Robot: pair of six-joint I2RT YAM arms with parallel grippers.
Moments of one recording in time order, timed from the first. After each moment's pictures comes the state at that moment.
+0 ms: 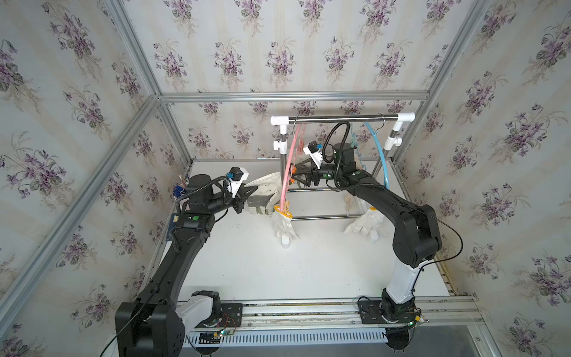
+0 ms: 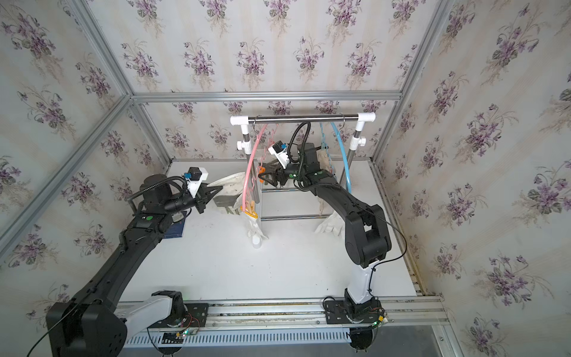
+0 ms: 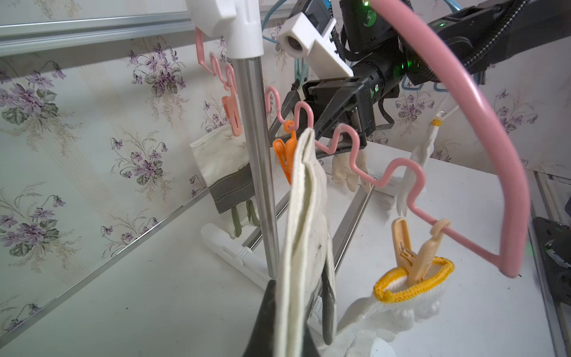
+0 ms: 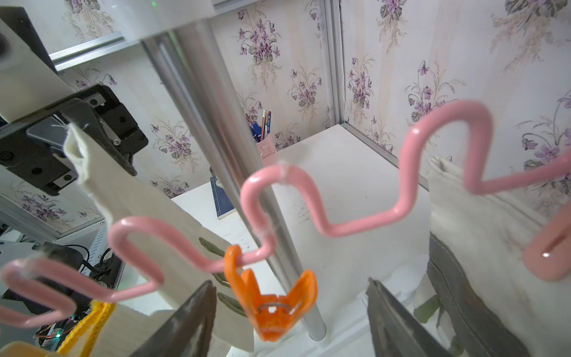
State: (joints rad) left arm -0.03 1.14 0.90 -0.07 0.82 0.28; right arm 0.41 1.86 1.52 -0.02 -0.88 -0.06
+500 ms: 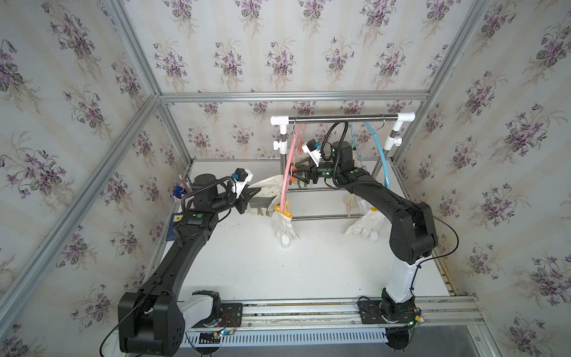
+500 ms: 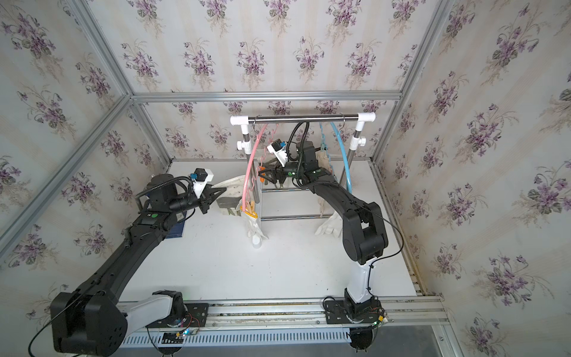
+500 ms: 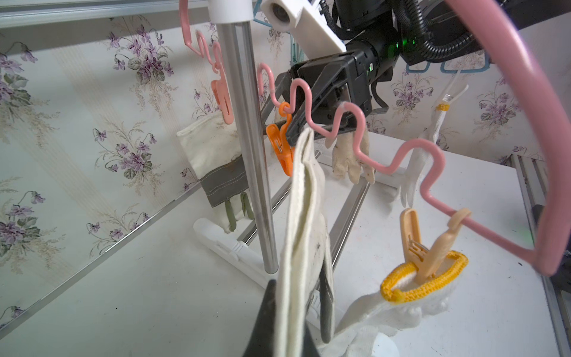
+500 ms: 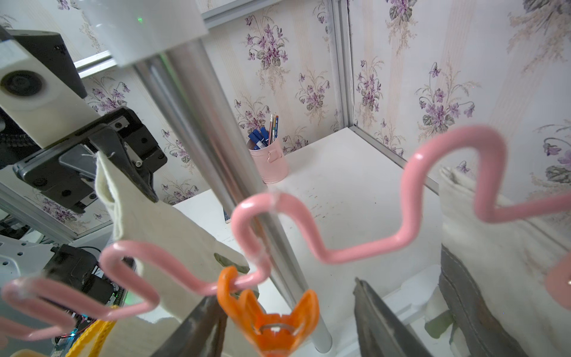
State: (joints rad) left arm -0.06 1.18 0.90 -0.07 0.80 0.32; right arm 0.41 1.89 1.56 -0.02 -0.92 -0.03
